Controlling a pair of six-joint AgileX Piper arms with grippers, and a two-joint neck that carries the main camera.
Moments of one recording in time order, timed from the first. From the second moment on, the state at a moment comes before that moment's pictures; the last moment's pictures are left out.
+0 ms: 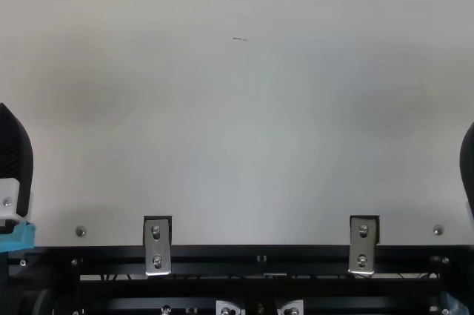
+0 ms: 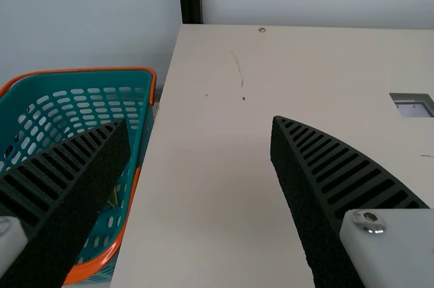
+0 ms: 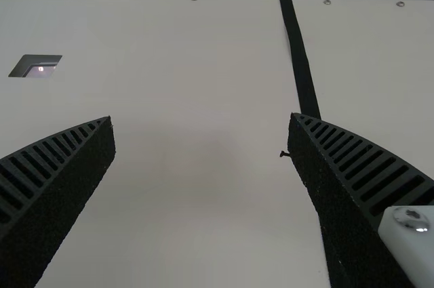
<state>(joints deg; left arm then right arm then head) -4.0 13.5 -20.2 4.8 38.2 -6.5 -4.0 13.5 -20.2 4.9 38.2 -6.5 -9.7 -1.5</state>
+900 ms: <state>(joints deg) -4.0 13.5 -20.2 4.8 38.2 -6.5 -4.0 13.5 -20.2 4.9 38.2 -6.5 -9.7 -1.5</state>
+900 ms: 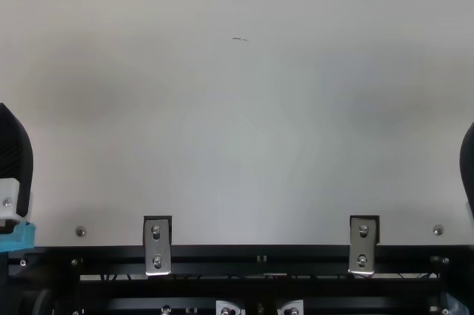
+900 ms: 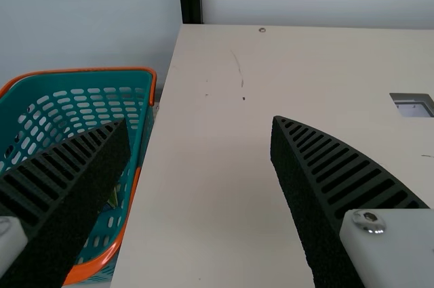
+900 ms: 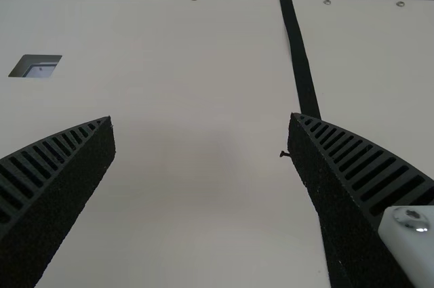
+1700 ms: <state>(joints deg) -4.0 13.5 -20.2 4.8 38.2 -6.5 -4.0 13.5 -20.2 4.9 38.2 -6.5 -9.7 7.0</state>
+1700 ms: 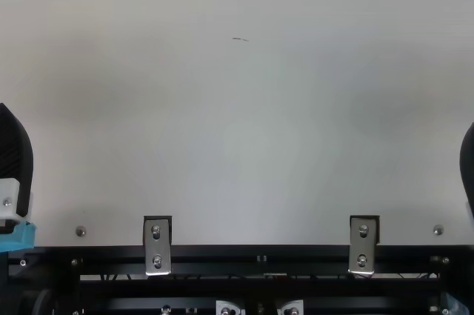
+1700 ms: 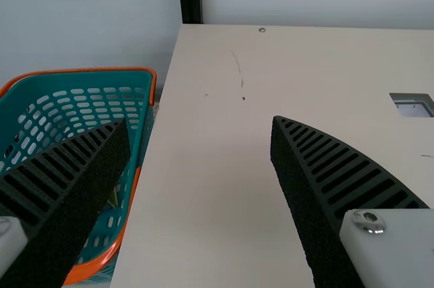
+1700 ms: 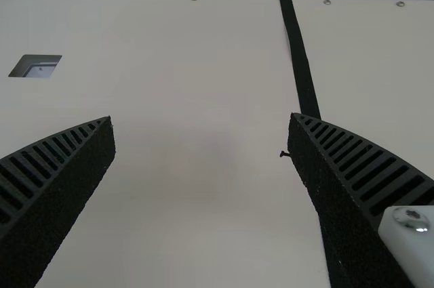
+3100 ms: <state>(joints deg) -3.8 15.9 -22.2 5.0 36.7 -6.9 -4.0 13.5 -20.2 4.9 38.2 -6.5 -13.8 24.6</state>
